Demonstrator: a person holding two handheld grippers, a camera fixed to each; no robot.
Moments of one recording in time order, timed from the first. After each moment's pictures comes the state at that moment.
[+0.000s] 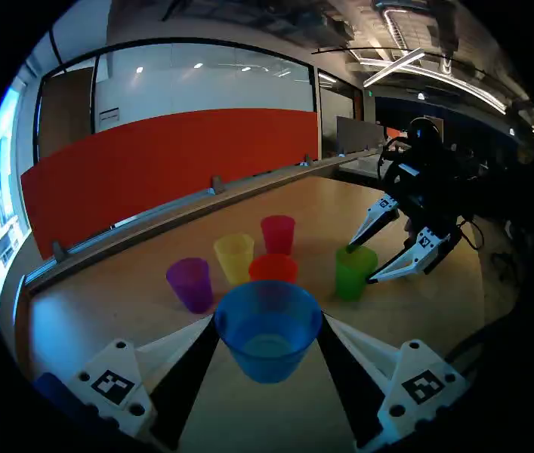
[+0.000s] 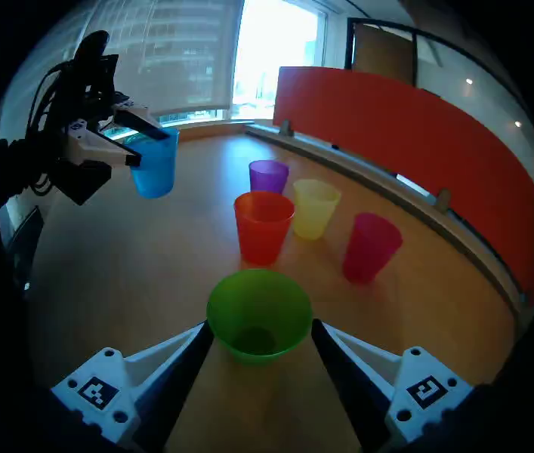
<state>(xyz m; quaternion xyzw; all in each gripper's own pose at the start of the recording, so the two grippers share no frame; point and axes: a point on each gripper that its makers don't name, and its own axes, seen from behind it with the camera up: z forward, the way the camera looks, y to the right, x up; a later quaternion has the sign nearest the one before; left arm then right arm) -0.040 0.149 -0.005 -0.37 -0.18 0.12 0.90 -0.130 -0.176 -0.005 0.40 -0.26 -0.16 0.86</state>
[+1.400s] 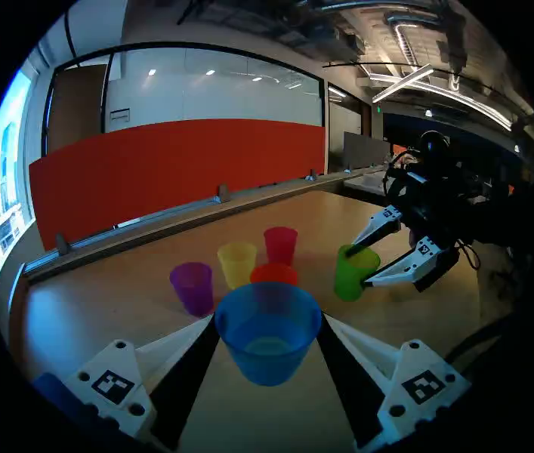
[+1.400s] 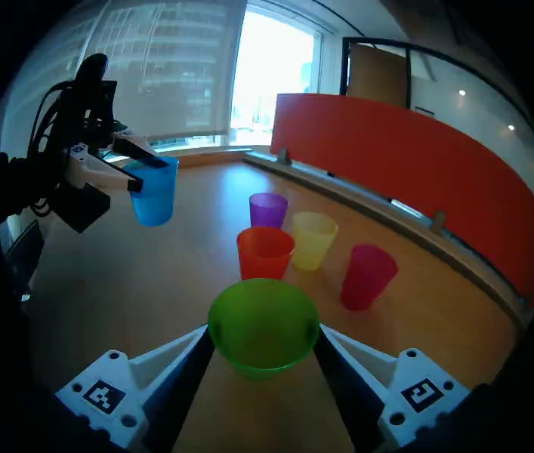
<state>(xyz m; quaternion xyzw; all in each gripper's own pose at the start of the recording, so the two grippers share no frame) -0.029 0.144 -0.008 -0.36 -0.17 0.08 0.91 -0.095 -0.192 -0.001 0.40 -0.20 -0.13 0.88</state>
